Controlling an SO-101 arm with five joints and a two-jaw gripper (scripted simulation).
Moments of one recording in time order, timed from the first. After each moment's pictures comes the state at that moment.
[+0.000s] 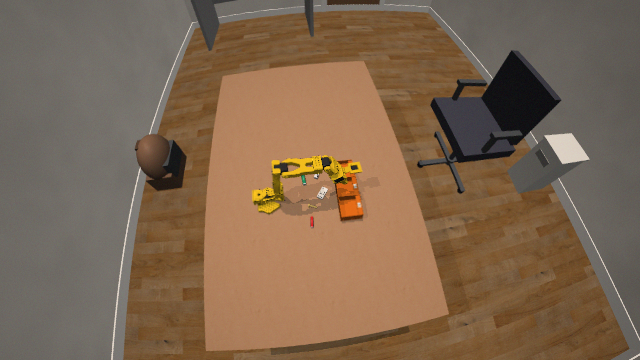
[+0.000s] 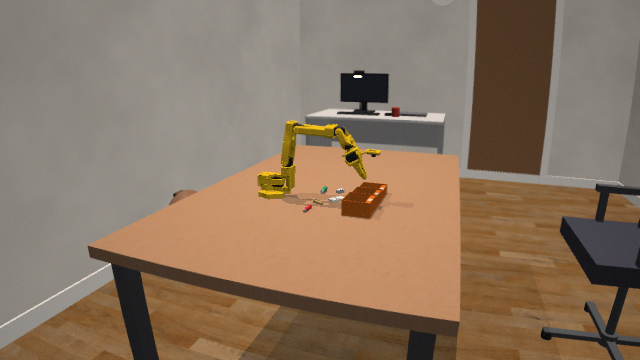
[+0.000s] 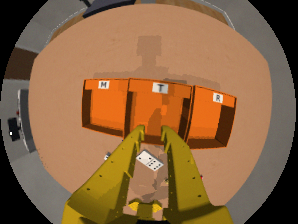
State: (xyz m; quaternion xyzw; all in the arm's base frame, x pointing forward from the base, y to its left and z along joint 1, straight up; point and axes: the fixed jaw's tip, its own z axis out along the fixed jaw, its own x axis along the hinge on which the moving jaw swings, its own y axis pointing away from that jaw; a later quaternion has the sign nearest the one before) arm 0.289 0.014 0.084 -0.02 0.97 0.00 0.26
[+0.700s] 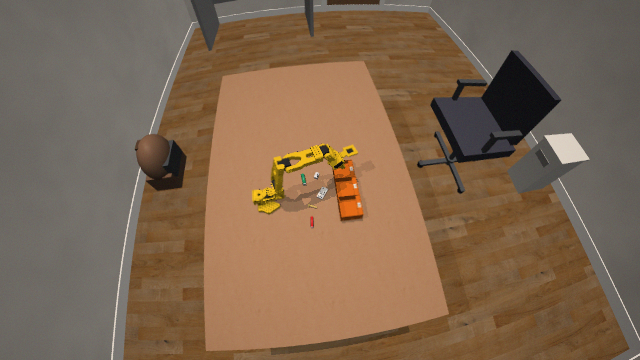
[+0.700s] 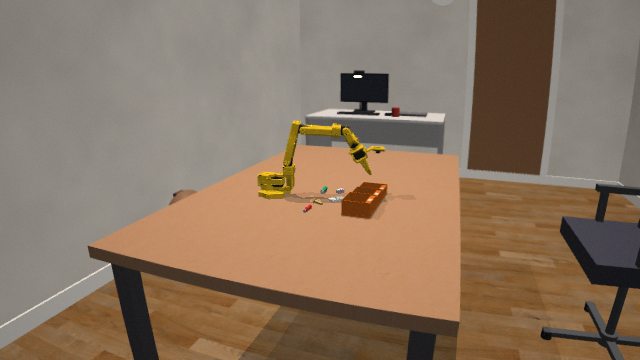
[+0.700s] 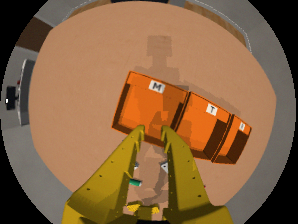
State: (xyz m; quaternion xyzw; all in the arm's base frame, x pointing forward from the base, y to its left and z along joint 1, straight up) arm 0.288 0.084 0.080 -0.13 0.96 0.03 0.26
